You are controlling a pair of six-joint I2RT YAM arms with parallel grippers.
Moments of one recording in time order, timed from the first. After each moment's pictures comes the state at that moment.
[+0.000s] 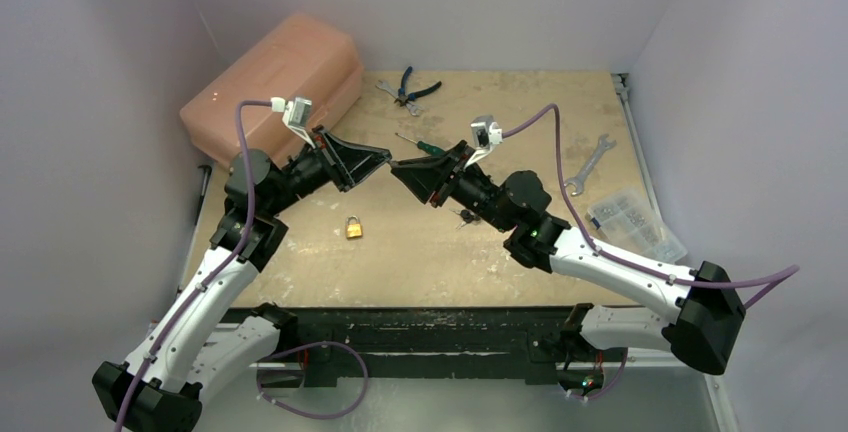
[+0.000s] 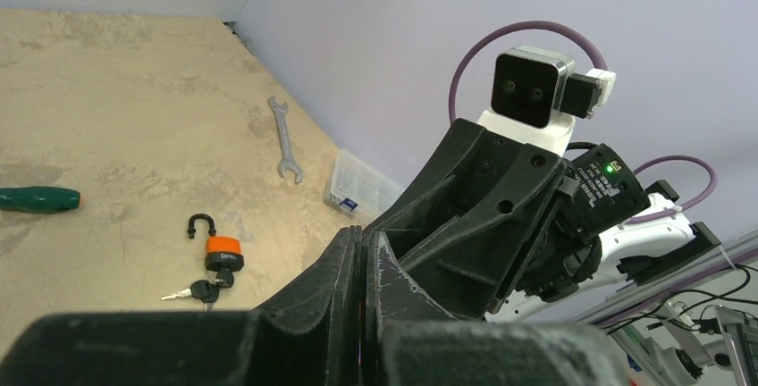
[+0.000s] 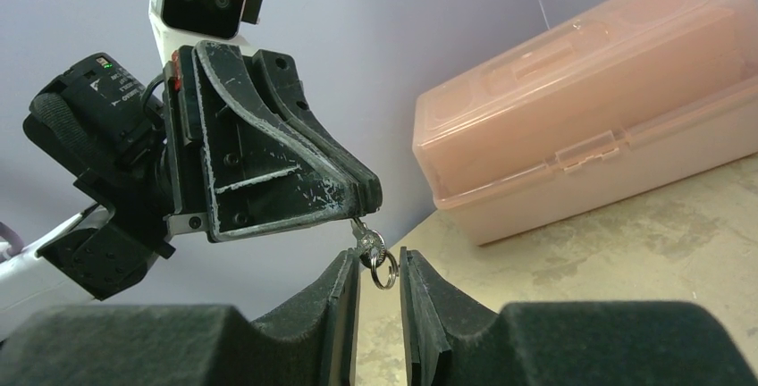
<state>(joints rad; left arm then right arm) -0.41 0.86 0.85 0.17 0.54 -0.77 0.92 1.18 0.82 0.61 -0.05 0.56</state>
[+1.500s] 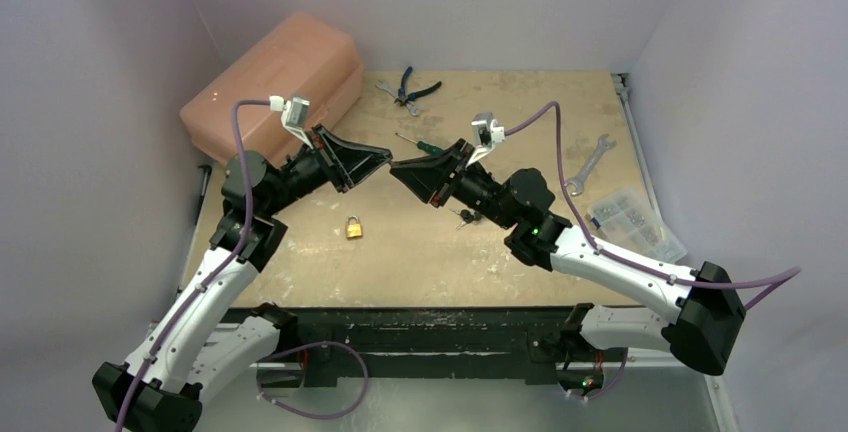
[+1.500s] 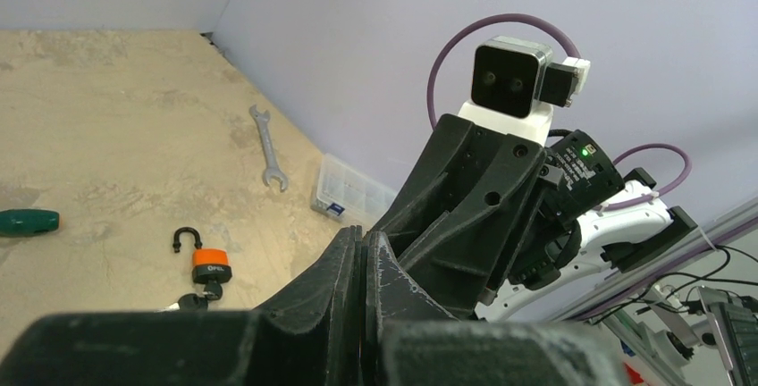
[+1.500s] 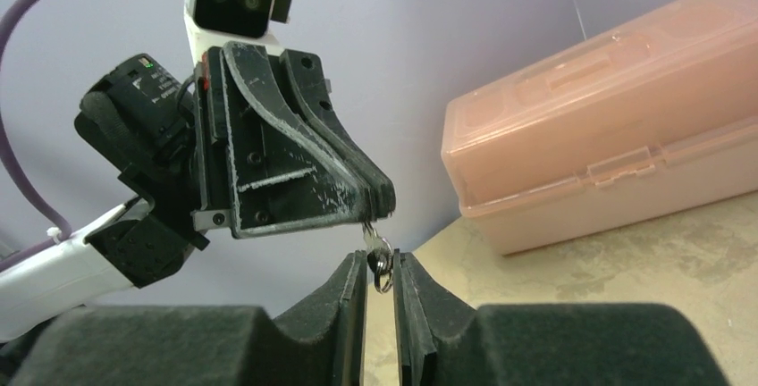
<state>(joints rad) -0.40 0.85 0.84 0.22 0.58 -0.78 0.92 1.18 0.83 0.64 -0.13 0.58</state>
